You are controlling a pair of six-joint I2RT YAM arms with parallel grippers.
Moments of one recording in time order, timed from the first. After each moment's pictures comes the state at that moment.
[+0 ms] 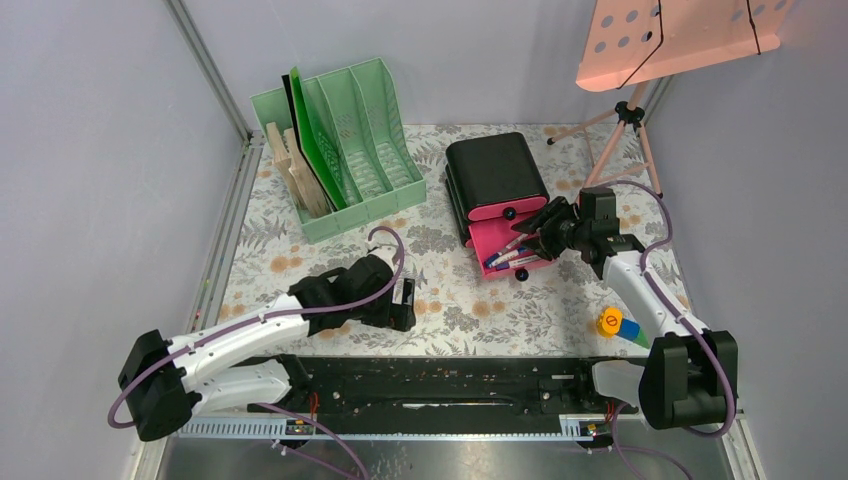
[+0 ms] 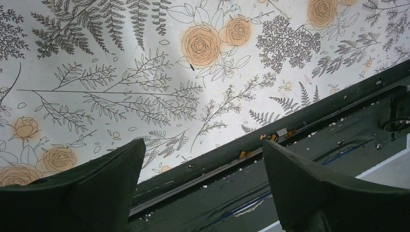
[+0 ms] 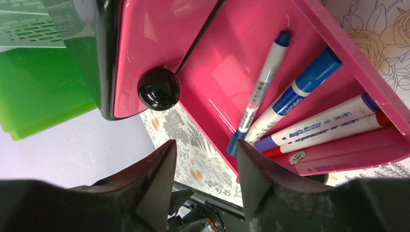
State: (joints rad) left arm -0.92 1.04 0.69 -0.60 -0.06 -0.67; right arm 0.10 1.22 0.78 -0.32 -0.42 1.04
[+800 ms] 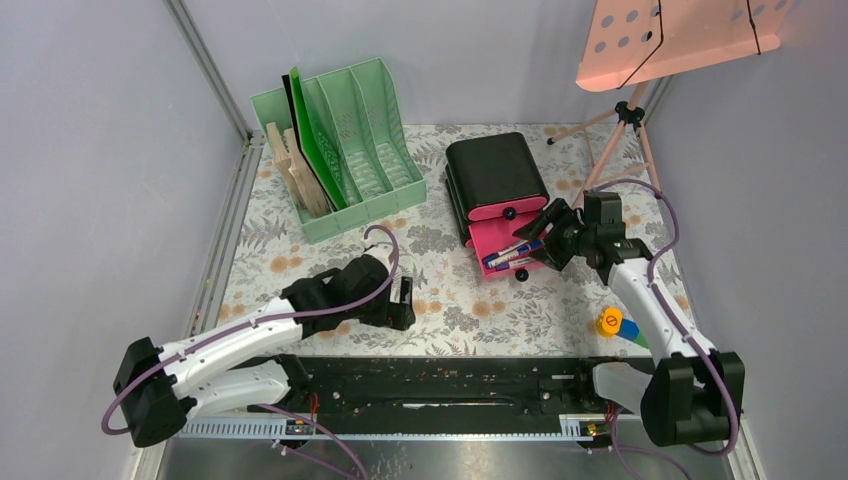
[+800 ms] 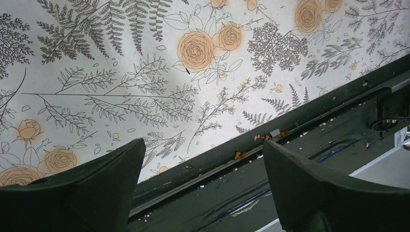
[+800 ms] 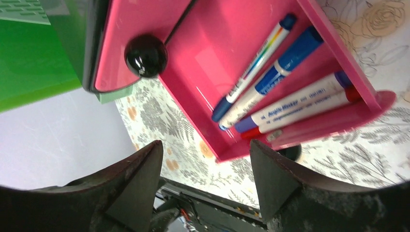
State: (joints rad) left arm -0.92 1.00 0.69 -0.60 -0.07 -0.67; right arm 0.09 1.16 0.79 -0.41 -0.41 0.92
